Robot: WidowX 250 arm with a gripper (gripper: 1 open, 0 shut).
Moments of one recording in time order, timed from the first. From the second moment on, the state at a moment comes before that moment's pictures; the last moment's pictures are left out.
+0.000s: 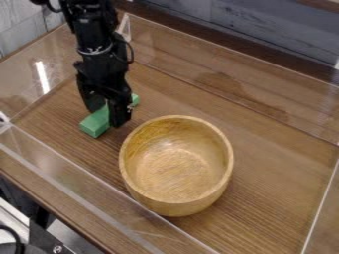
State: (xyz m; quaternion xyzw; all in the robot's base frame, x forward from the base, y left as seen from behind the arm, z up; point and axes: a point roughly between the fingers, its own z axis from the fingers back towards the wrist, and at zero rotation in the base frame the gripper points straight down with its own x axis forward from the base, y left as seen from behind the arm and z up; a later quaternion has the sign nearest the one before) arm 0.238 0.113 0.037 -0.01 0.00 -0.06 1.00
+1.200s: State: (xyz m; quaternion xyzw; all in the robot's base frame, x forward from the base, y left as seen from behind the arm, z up) arm 0.237 0.113 0.020 -0.04 0.03 -0.04 1.00
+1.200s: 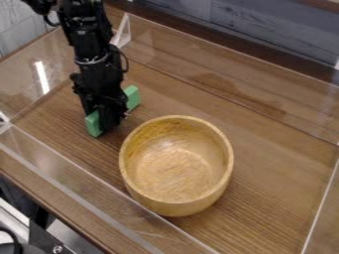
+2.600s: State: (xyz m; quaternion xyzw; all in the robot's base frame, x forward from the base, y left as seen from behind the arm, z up) arm 0.237 0.072 0.146 -0.06 0.06 0.01 1.00
